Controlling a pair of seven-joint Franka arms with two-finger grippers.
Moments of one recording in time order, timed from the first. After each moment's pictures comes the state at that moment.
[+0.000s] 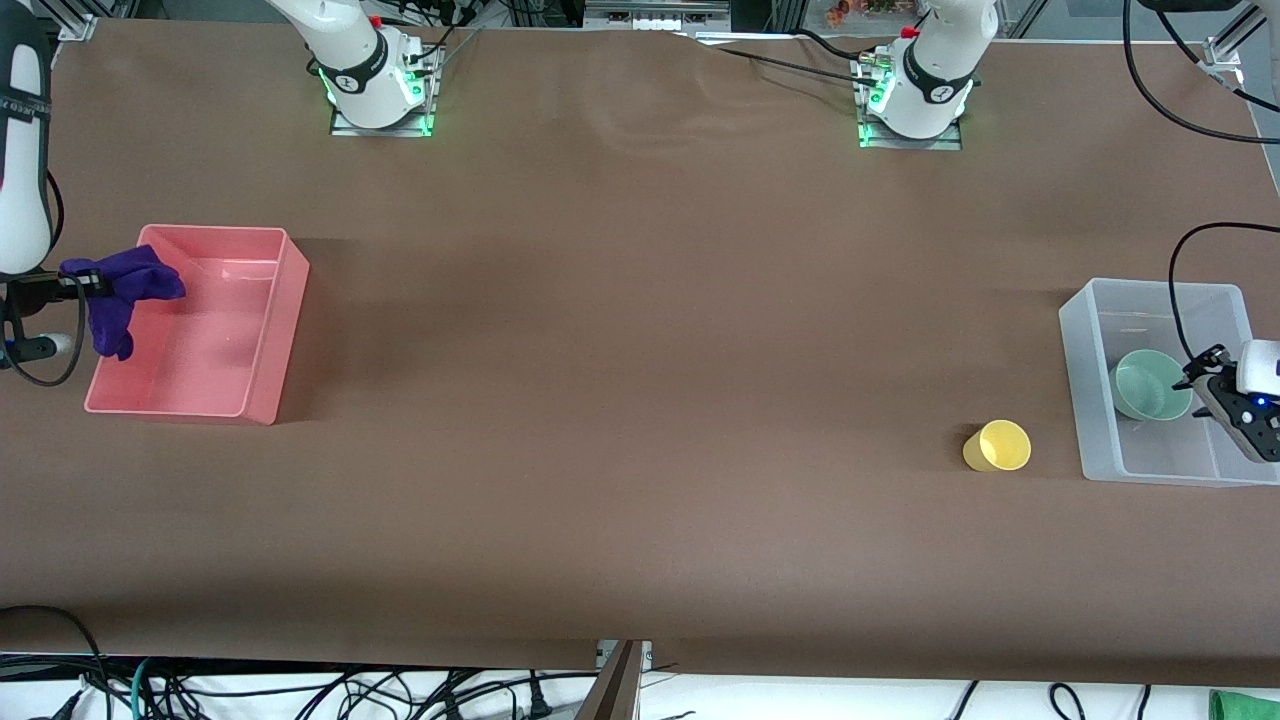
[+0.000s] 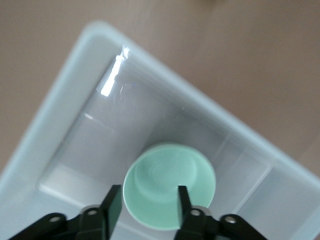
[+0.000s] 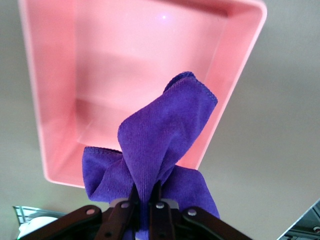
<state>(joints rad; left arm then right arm) 0.46 0.63 -0.10 -1.44 0.15 1.94 1.31 0.01 0.39 -0.40 -1.68 -0.06 1.68 -0.57</state>
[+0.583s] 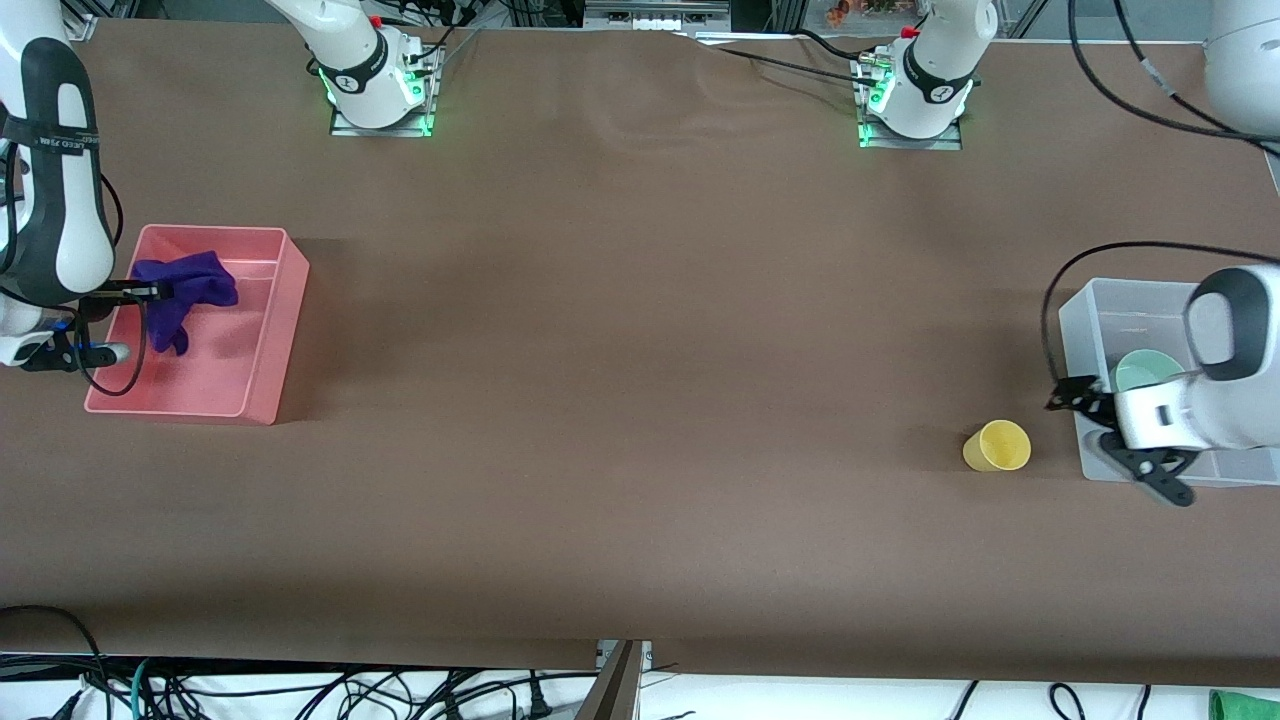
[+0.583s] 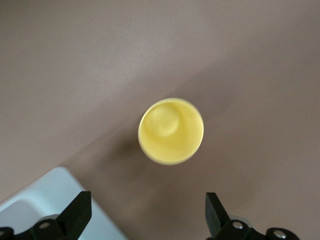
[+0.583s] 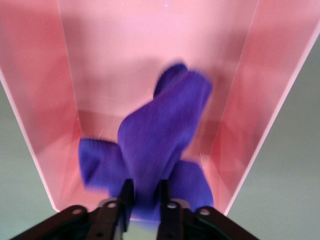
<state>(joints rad) 0.31 0.64 -0.23 -1.44 0.08 1.93 0.67 0.04 0.41 -0.40 -1.78 -0.01 1.75 -0.43</state>
